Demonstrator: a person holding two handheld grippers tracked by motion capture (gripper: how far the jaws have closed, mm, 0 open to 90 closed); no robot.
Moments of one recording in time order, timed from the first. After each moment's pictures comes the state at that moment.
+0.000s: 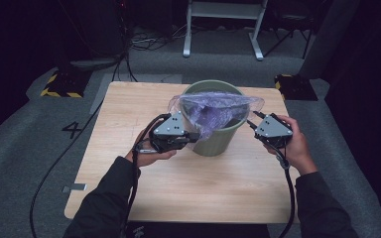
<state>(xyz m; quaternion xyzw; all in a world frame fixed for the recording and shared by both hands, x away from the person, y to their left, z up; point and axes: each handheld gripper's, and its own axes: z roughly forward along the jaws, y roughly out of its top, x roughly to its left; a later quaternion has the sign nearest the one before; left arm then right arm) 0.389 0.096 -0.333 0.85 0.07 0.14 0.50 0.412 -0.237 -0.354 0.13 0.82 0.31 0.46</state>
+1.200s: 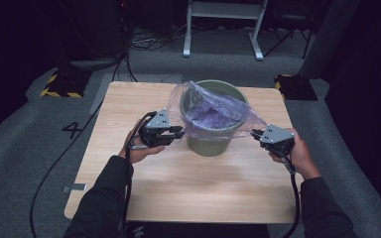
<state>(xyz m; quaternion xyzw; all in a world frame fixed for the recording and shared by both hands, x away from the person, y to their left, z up) 0.427 0.137 -0.378 0.85 0.17 0.16 0.47 0.414 -0.264 -0.388 0.13 0.87 0.32 0.36</state>
